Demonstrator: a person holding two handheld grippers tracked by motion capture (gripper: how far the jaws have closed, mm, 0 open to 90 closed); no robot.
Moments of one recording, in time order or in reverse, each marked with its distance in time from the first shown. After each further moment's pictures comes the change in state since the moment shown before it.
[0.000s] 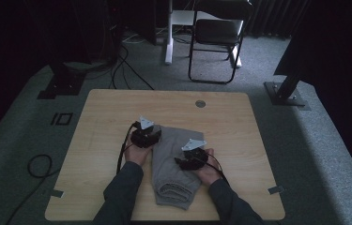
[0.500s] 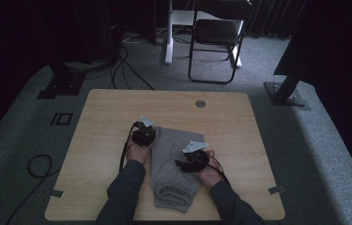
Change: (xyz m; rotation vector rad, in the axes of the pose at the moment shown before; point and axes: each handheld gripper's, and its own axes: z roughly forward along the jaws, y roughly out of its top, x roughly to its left) left arm 0.011 -0.008 0.015 0.112 0.112 -0.043; right arm 0.002 -0.005 -0.005 -0.007 0.035 -0.009
